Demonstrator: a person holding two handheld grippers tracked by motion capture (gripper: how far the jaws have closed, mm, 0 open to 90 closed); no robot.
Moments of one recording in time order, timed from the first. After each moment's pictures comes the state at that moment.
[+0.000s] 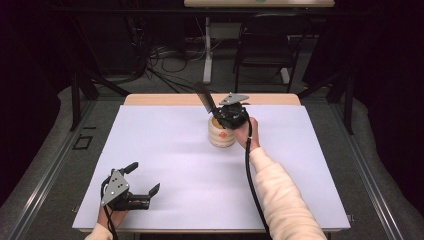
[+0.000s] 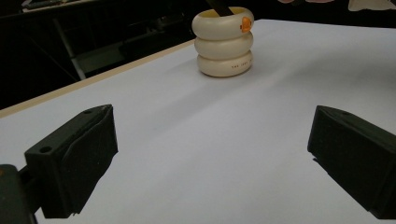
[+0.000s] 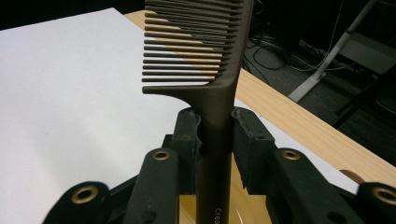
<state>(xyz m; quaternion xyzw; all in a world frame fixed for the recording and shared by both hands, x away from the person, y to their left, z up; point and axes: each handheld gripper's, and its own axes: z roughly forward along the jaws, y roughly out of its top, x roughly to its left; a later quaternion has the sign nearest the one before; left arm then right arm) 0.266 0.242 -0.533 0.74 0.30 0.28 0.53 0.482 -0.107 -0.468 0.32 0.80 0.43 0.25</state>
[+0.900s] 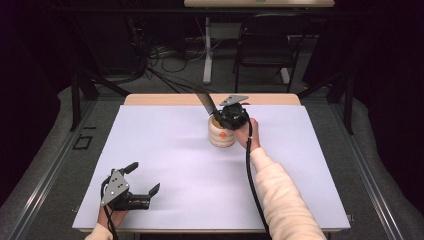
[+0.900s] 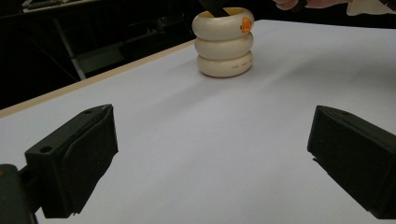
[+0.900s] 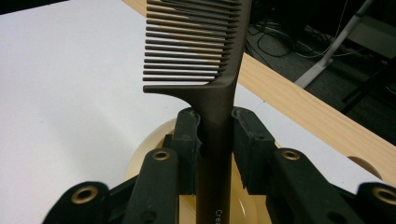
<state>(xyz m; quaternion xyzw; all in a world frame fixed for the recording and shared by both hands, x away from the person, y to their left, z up) 0.266 0.242 -0.533 0.74 0.30 0.28 0.53 0.488 -0.110 -0.477 0.33 0.81 0.42 0.24</state>
